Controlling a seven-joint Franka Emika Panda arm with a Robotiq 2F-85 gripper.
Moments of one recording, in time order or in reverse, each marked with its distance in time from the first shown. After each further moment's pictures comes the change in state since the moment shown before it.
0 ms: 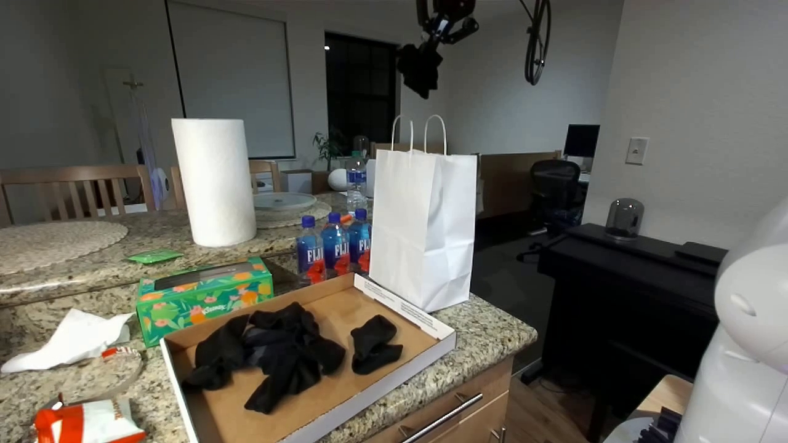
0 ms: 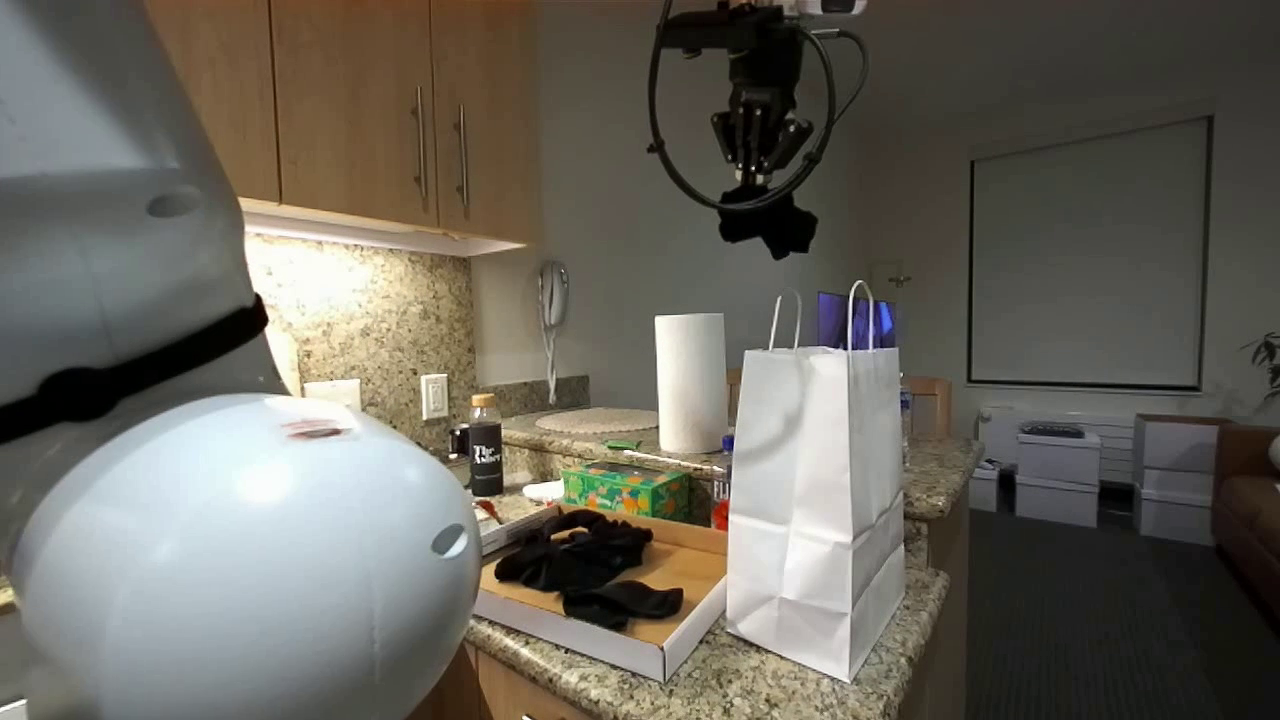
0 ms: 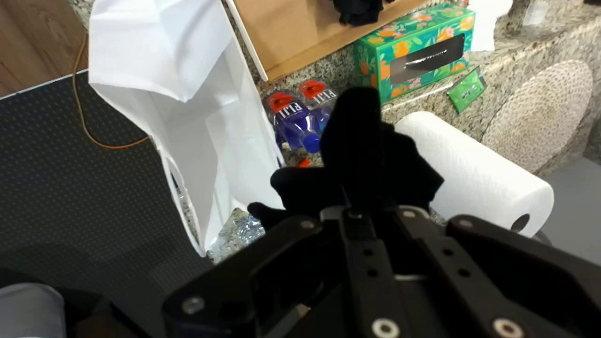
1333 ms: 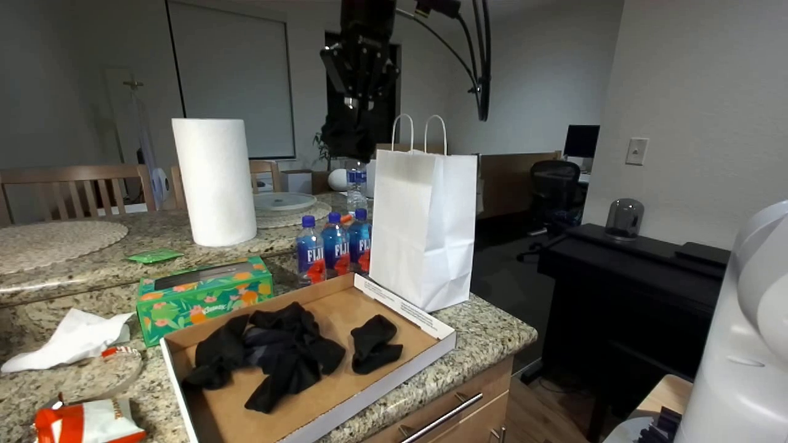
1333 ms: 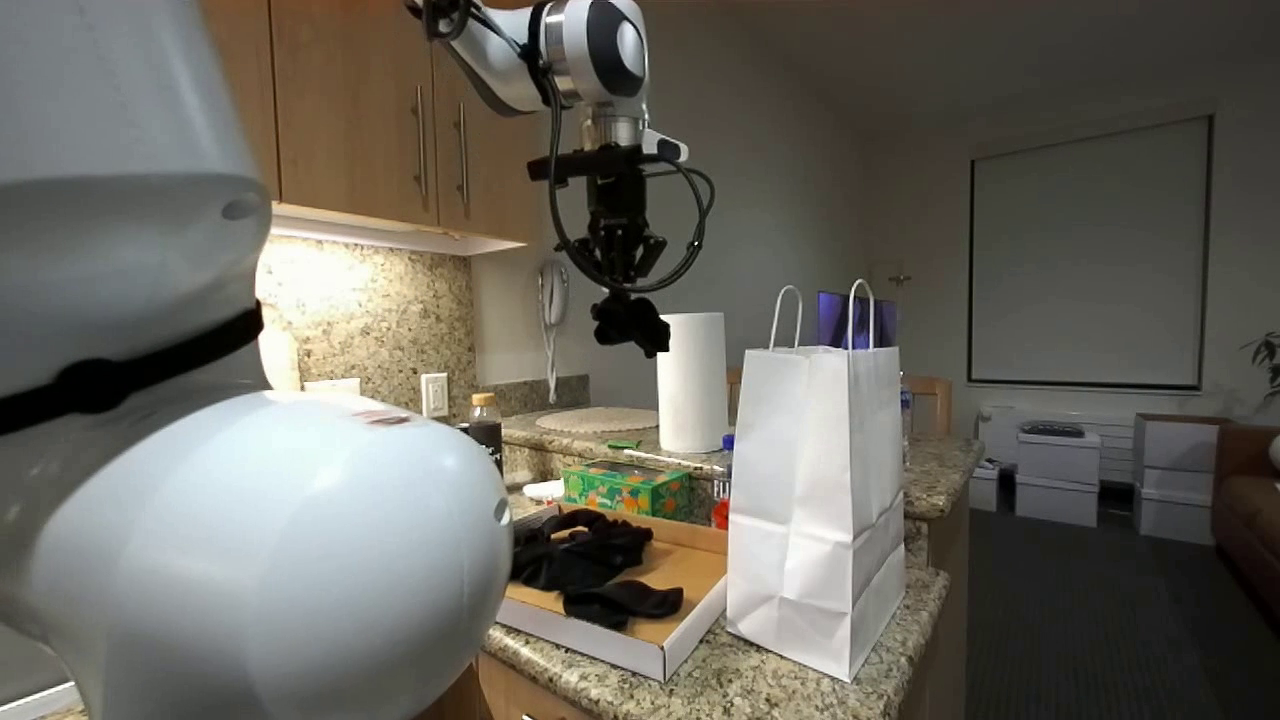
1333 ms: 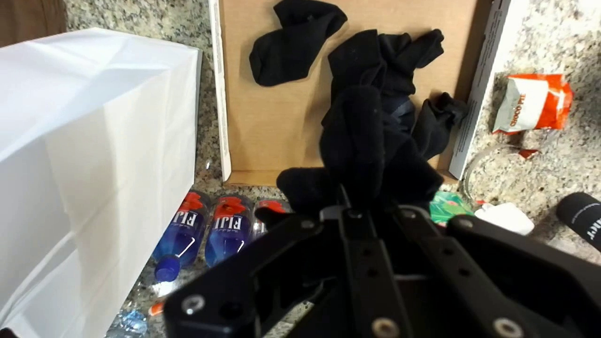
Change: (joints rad) arm 0.213 0.066 0.226 -0.127 -0.232 -0.009 0.002
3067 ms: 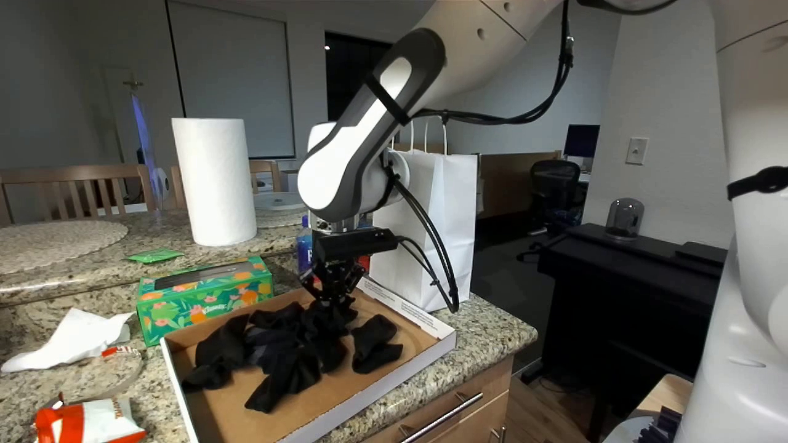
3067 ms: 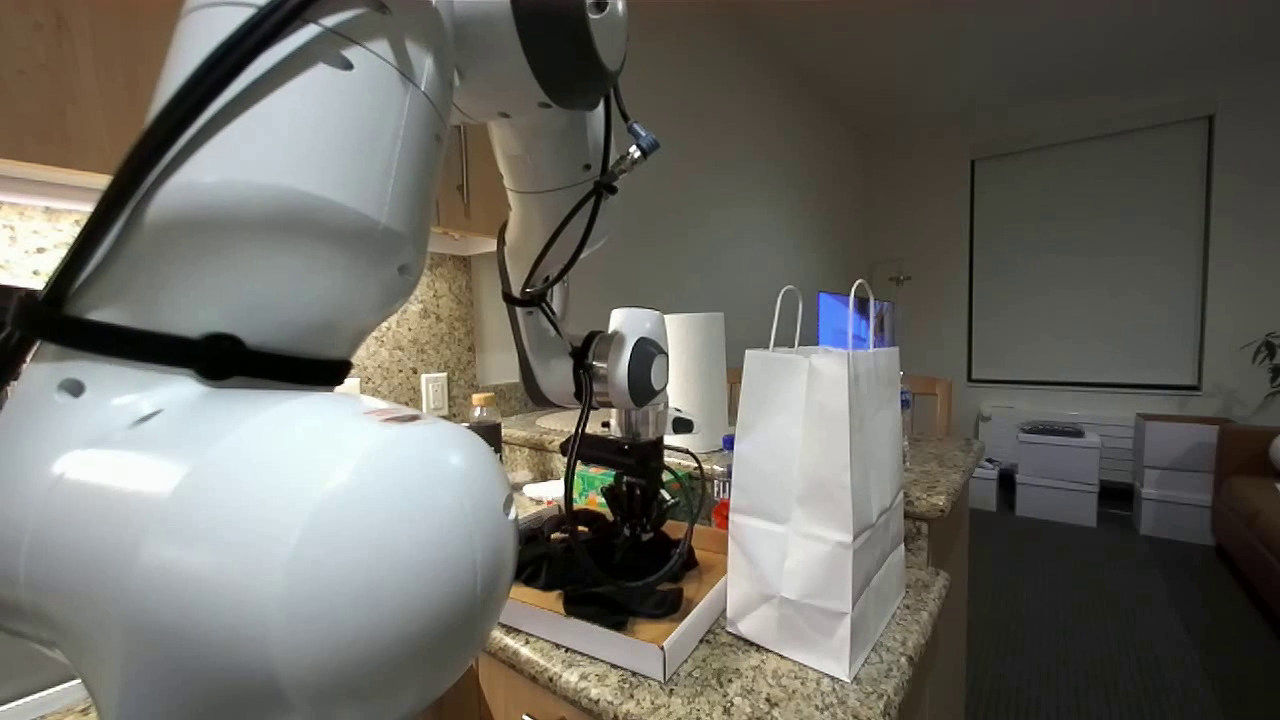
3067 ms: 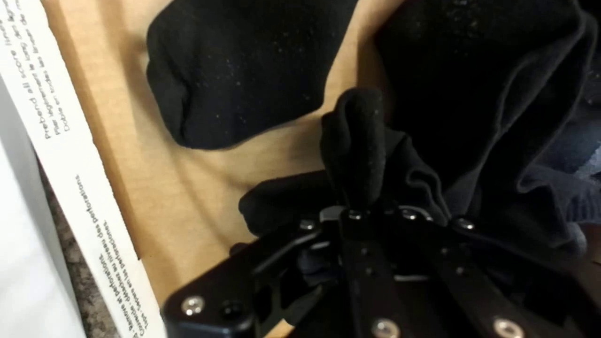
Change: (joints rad) arm 0.043 0.572 0.004 -0.243 -0.090 0.732 0.216
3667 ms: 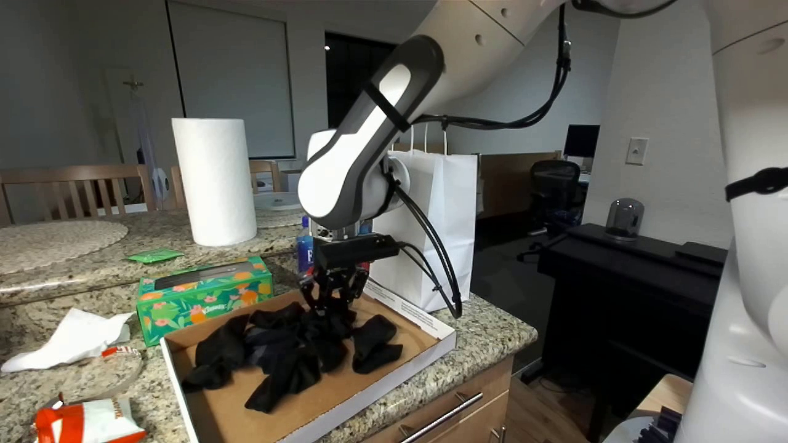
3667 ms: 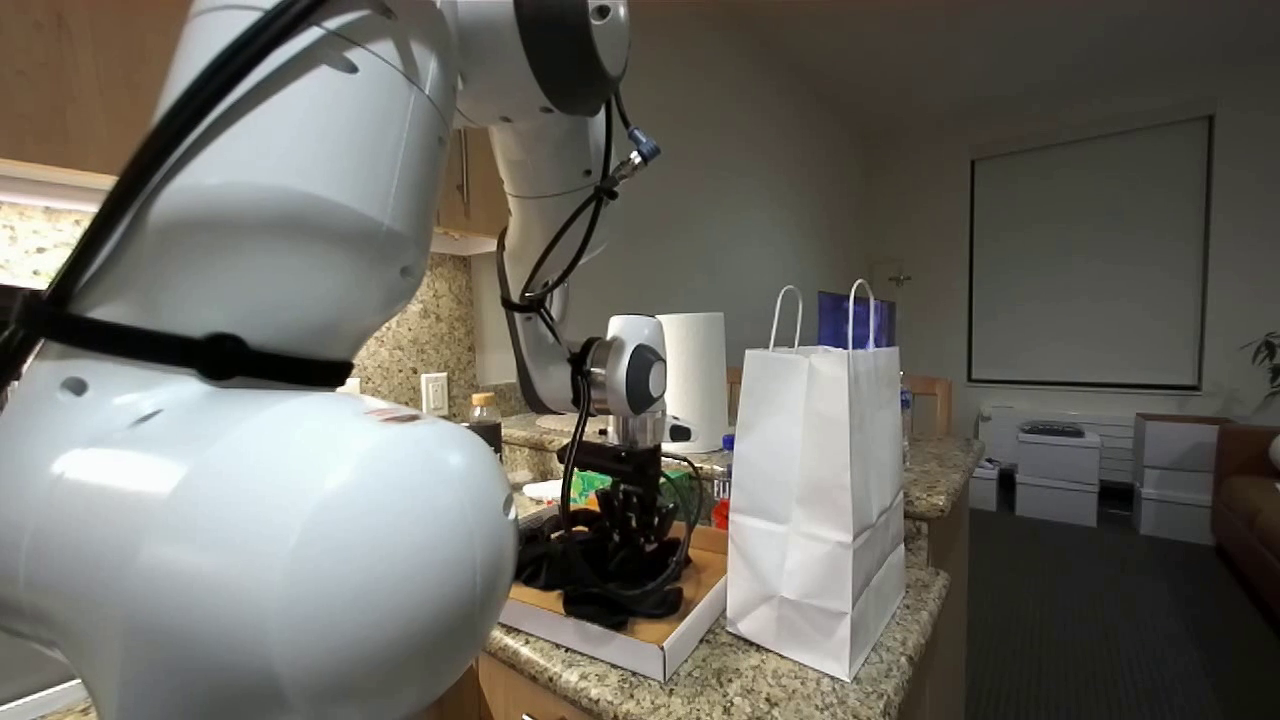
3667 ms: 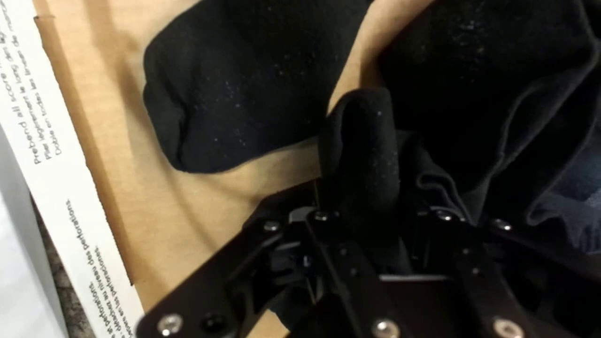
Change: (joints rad) arm 0.000 0.015 0.006 -0.010 -0.002 0.000 0.000
